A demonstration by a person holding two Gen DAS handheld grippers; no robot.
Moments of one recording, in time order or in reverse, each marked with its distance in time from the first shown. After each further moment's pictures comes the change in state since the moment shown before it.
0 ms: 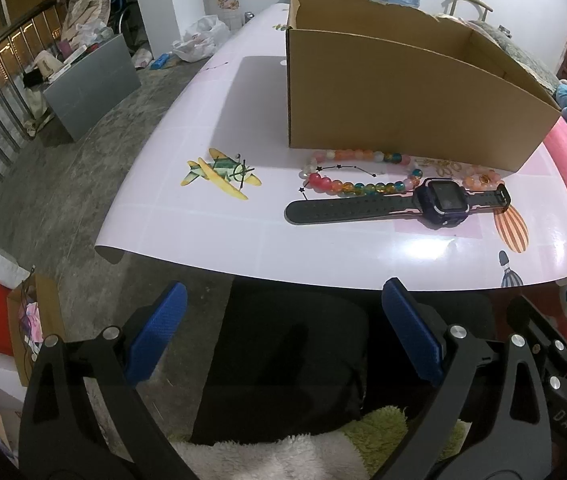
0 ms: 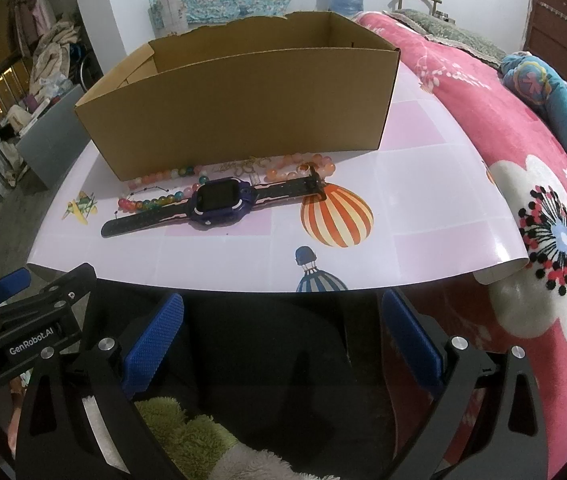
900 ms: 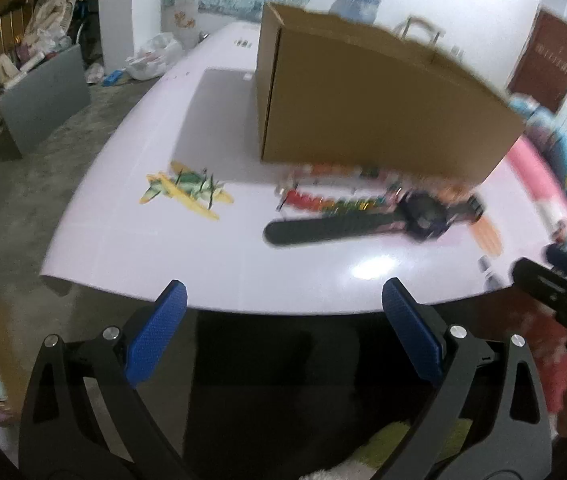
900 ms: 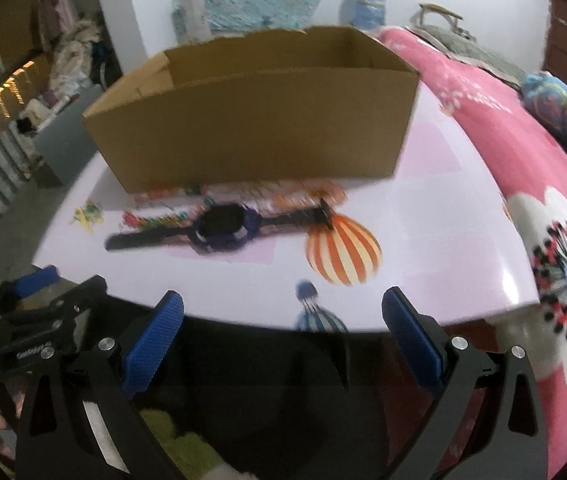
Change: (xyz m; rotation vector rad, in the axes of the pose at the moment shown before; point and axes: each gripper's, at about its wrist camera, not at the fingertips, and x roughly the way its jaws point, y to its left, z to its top) left arm 0.000 0.022 -0.008 0.011 -0.118 -0.261; right arm 0.008 -0.006 0.023 -0.063 -0.060 0.109
